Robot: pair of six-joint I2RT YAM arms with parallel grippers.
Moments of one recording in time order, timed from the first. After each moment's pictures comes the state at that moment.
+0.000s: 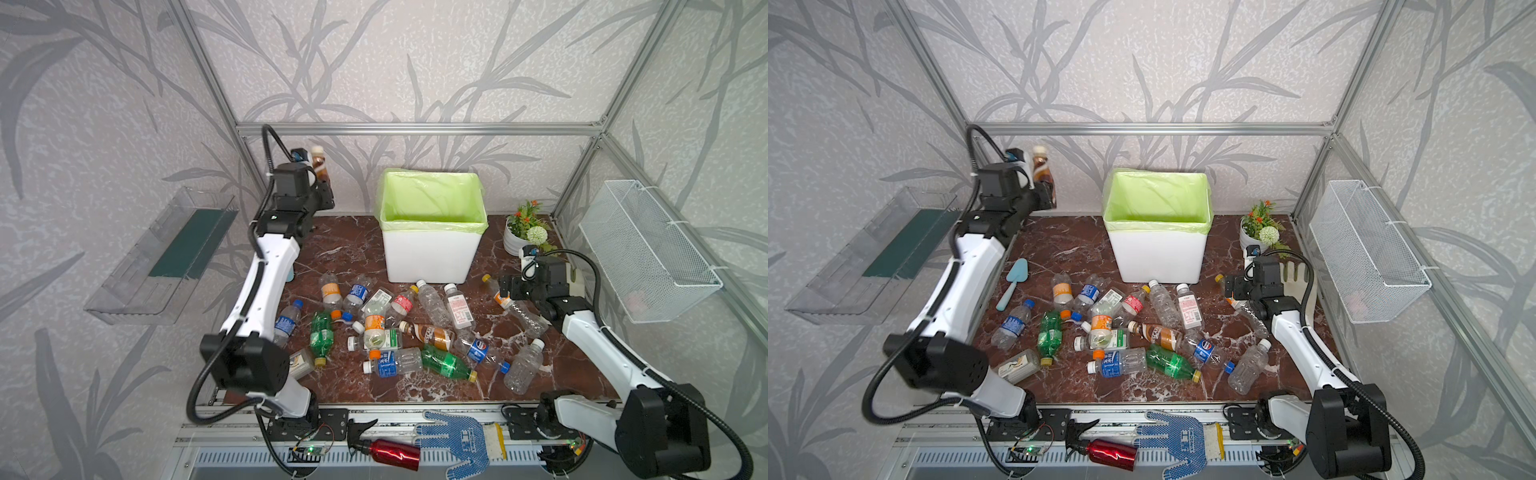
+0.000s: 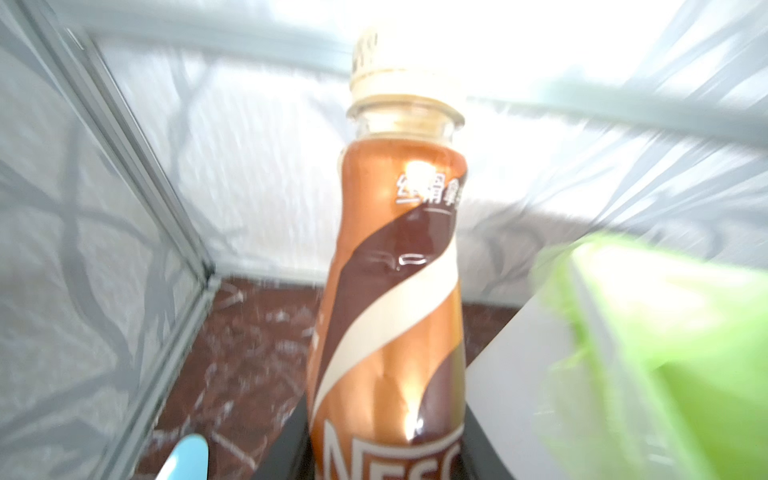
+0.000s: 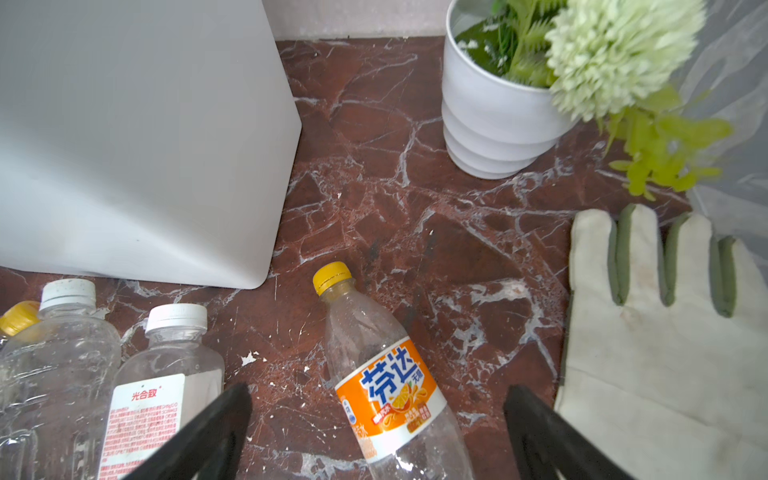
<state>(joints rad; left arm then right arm) -0.06 1.45 1.68 -0.38 -0.03 -0.19 0.09 1.14 0.72 -0.24 -0.01 0.07</state>
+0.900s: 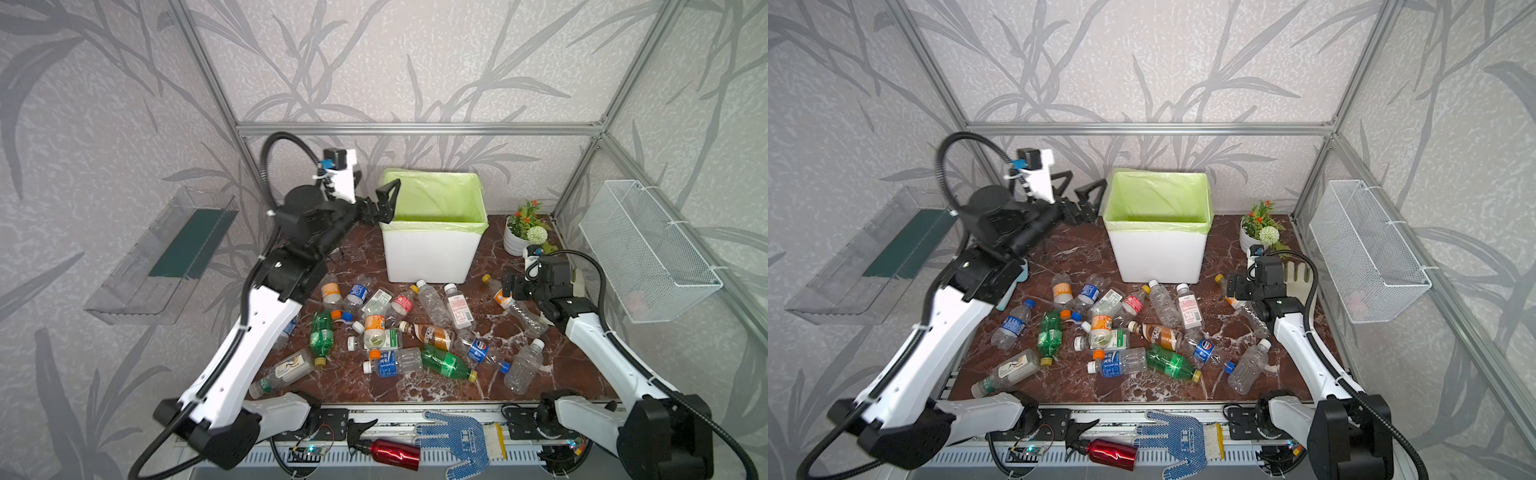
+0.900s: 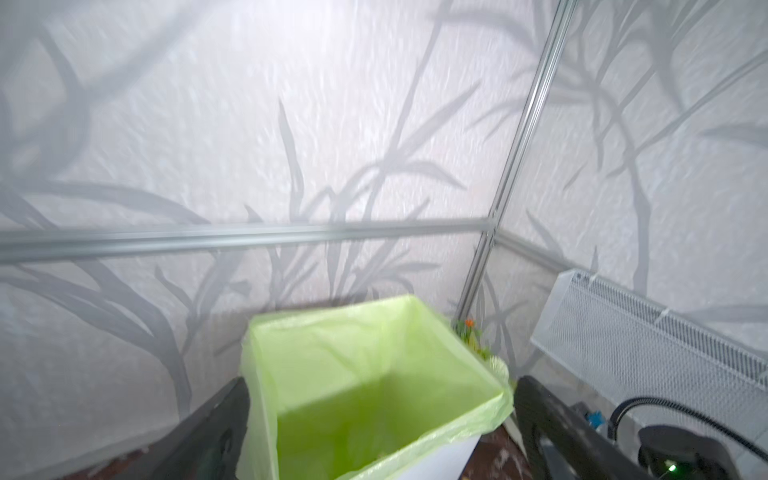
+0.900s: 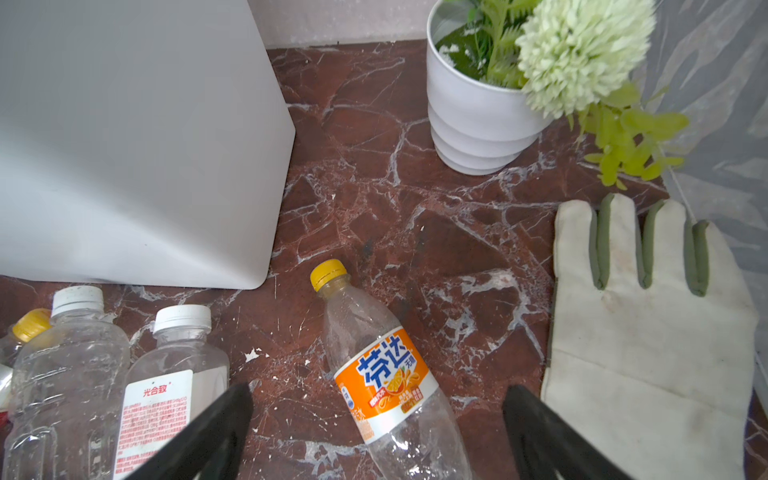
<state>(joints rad) -0.46 1.15 1.52 -0.18 0.03 -0.22 0.09 1.16 0.75 -0.31 -0.01 0.10</state>
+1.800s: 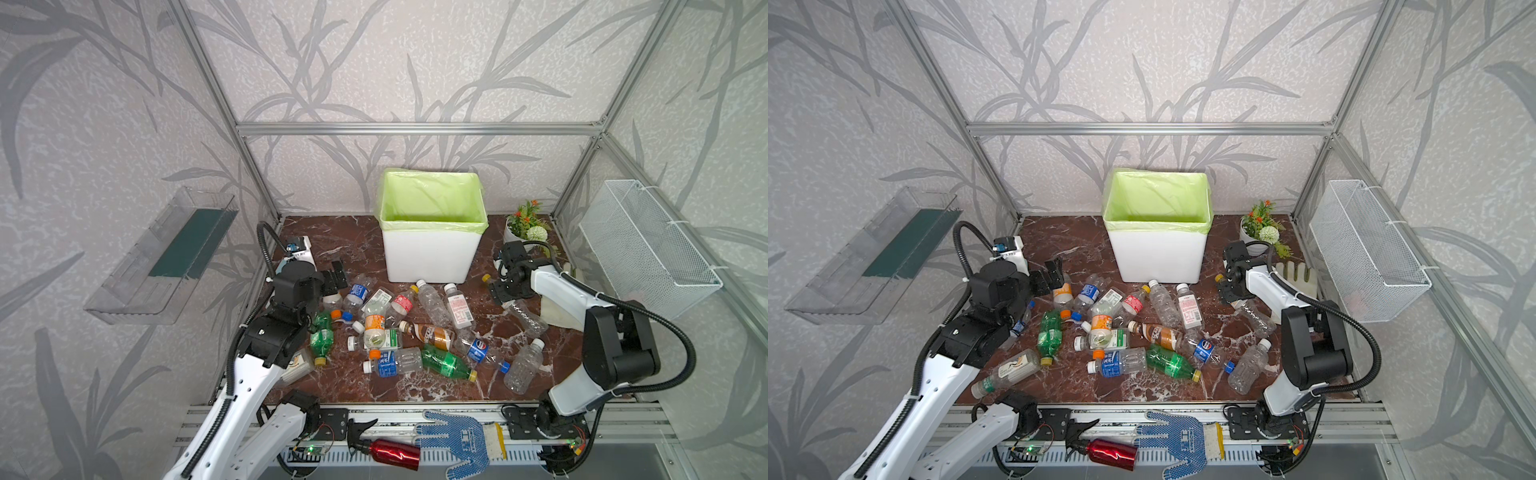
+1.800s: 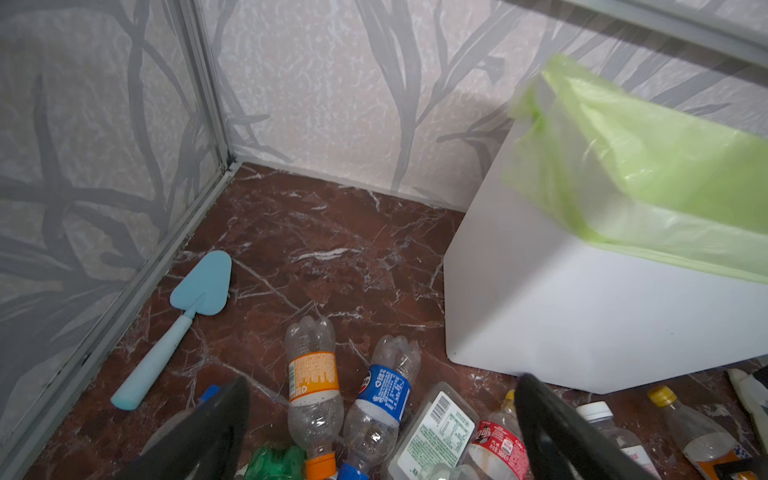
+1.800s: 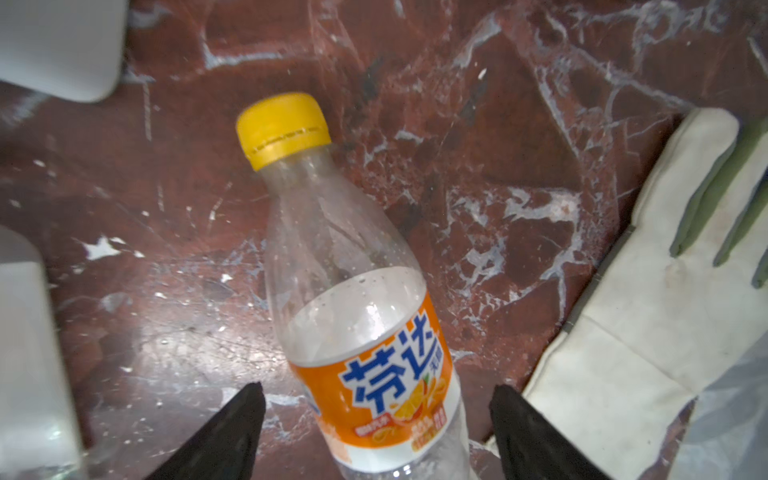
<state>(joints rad) -0.27 0.82 0.90 -0.52 -0.26 -0.39 0.20 1.66 1.09 -0.73 0.22 -0.09</state>
